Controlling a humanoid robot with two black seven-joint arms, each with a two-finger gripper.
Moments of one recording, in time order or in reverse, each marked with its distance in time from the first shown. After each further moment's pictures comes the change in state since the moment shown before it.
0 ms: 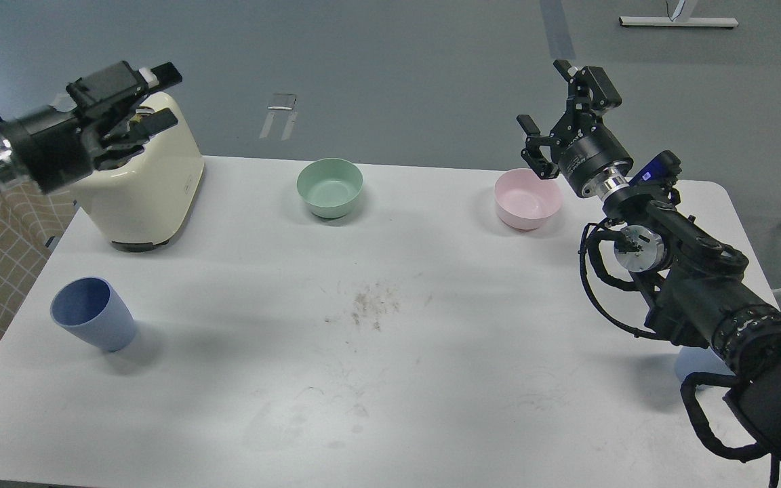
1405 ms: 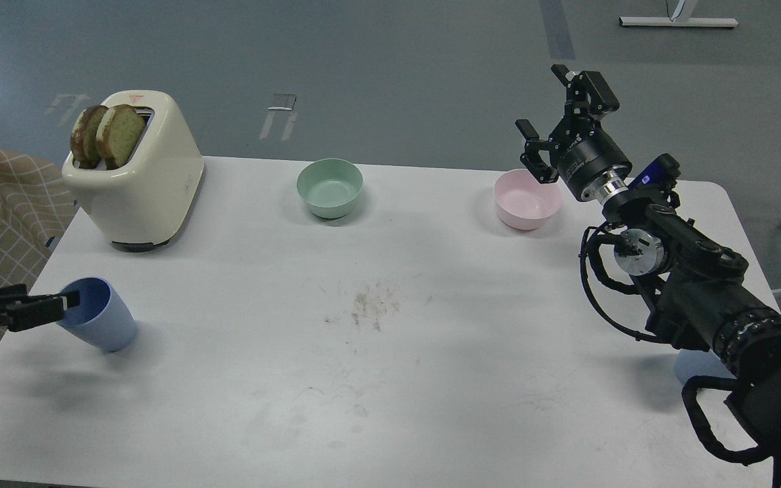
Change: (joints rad) left arm 0.104 0.196 0.549 0.113 0.439 0.415 0.000; right arm -0.009 -0.002 -0.011 0.007 -0.001 0.000 0.000
